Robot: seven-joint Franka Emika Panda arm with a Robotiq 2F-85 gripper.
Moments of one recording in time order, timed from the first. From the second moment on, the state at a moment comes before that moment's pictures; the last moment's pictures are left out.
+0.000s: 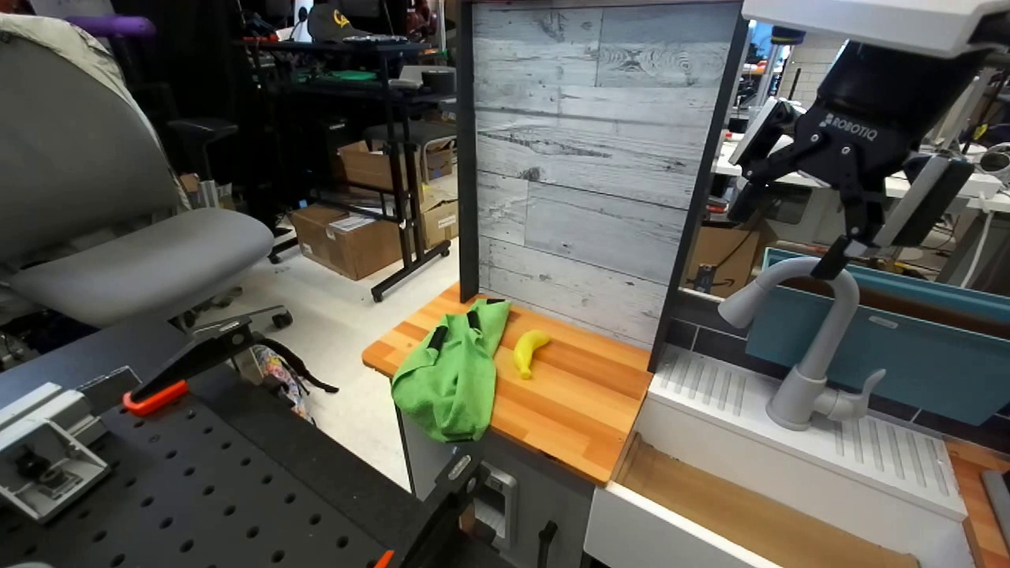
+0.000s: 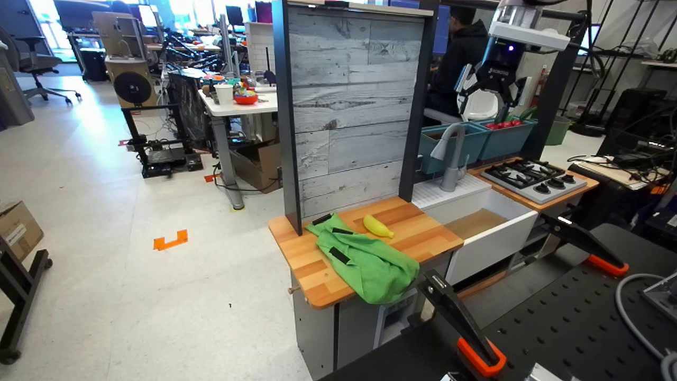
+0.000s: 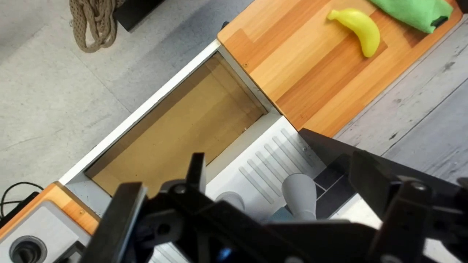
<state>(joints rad) -0.34 0.78 -0.09 -1.43 0.24 2.03 0.11</state>
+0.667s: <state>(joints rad) -0.32 0.84 -0.11 -1.40 0.24 2.17 0.32</state>
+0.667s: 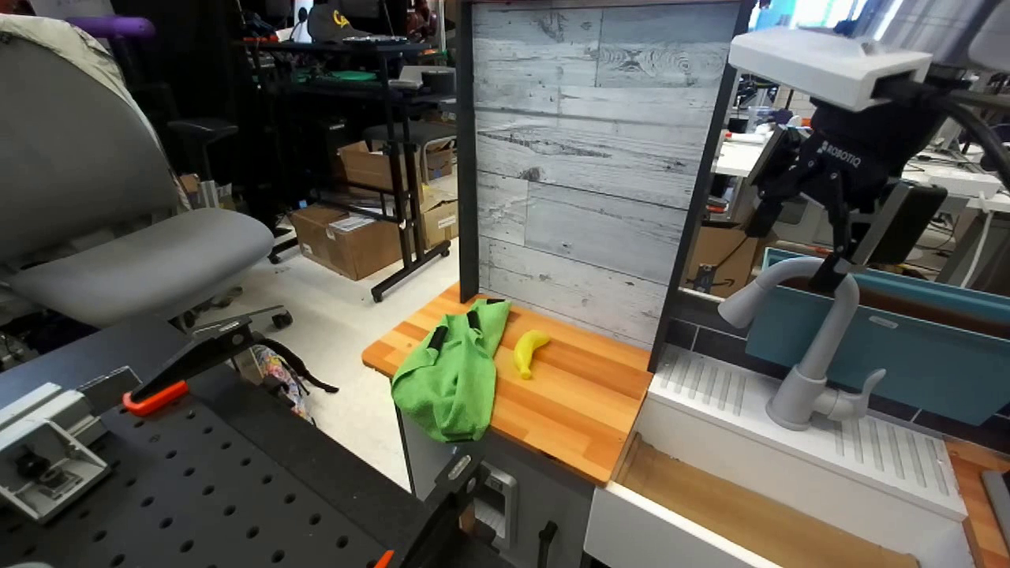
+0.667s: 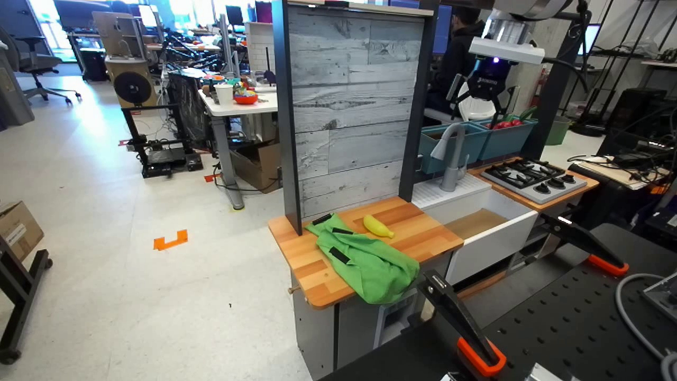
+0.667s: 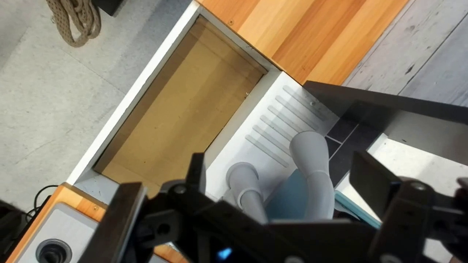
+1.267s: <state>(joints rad) -0.22 0.86 -0.14 -1.40 0.24 2.26 0.48</state>
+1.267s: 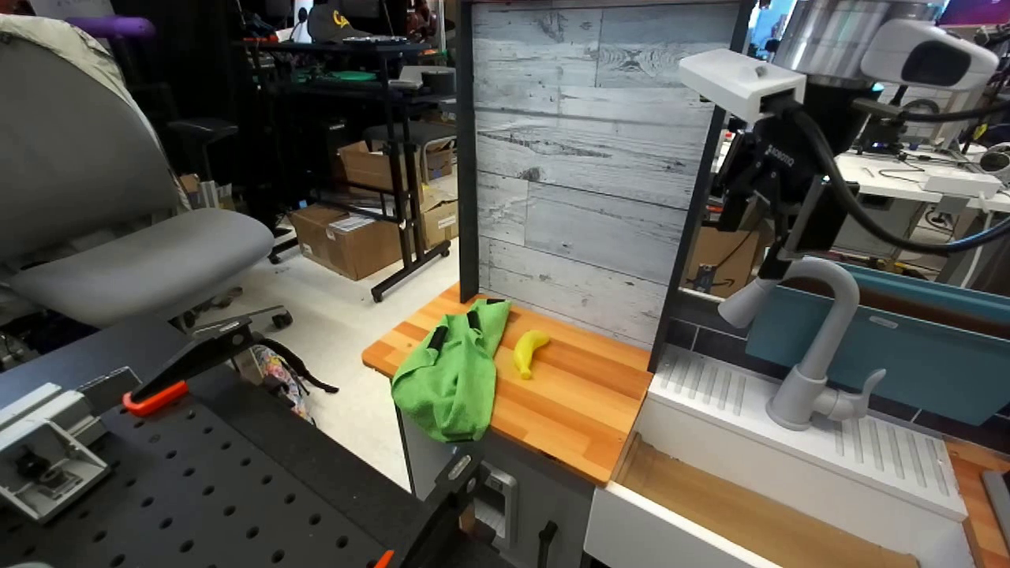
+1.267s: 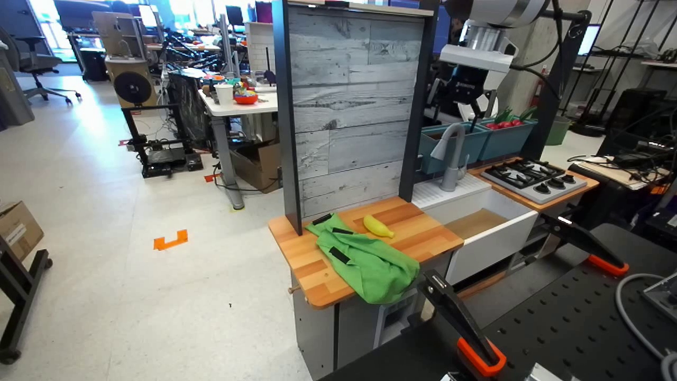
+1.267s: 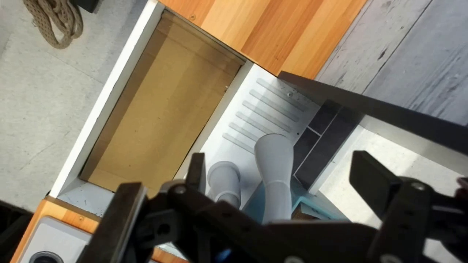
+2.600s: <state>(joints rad) -0.19 0.98 -0.20 -1.26 0.23 2.25 0.71</state>
